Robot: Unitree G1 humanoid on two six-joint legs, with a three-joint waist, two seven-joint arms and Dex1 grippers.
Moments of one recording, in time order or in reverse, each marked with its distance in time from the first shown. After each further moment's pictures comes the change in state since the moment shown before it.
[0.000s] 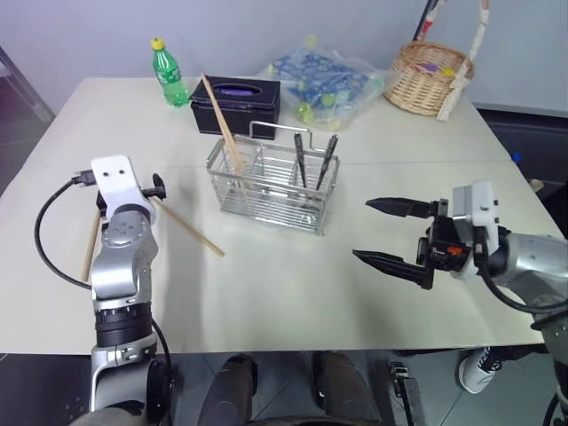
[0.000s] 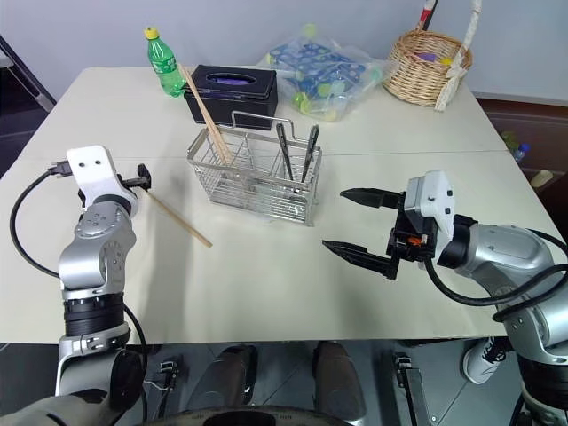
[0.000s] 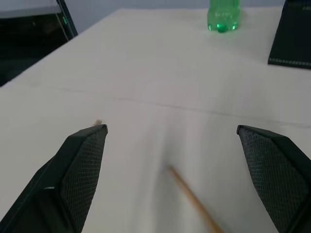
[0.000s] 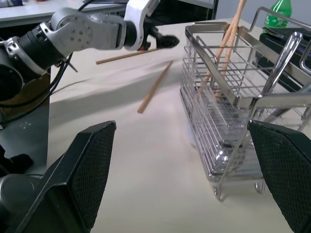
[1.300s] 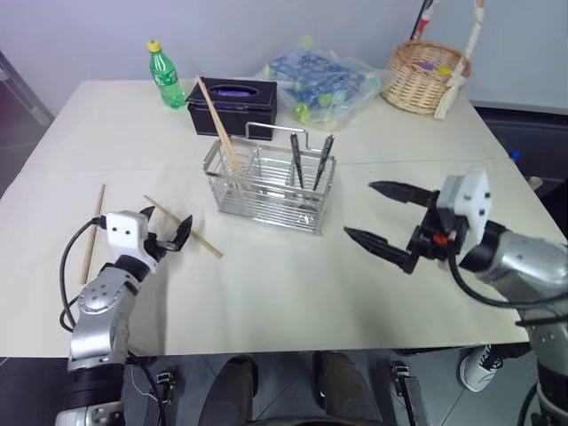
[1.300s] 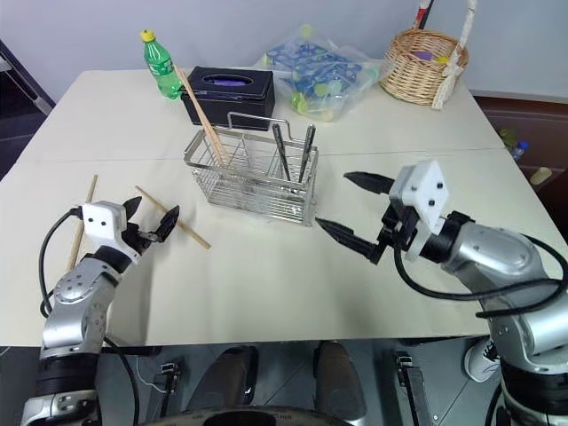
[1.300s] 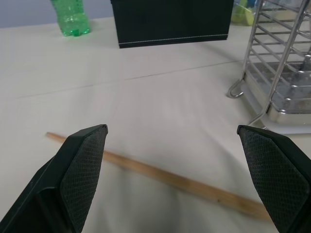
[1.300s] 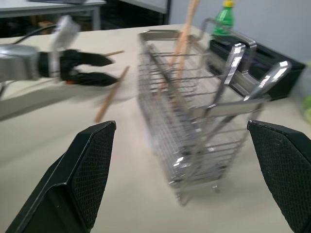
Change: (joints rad) left arm 0.369 0.117 -0.048 0.107 -0.176 -0.565 -0.657; right arm 0.016 0.081 0.000 -0.121 -0.125 0.025 -0.145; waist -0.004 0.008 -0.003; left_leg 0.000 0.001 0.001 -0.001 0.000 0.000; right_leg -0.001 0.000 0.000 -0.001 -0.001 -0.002
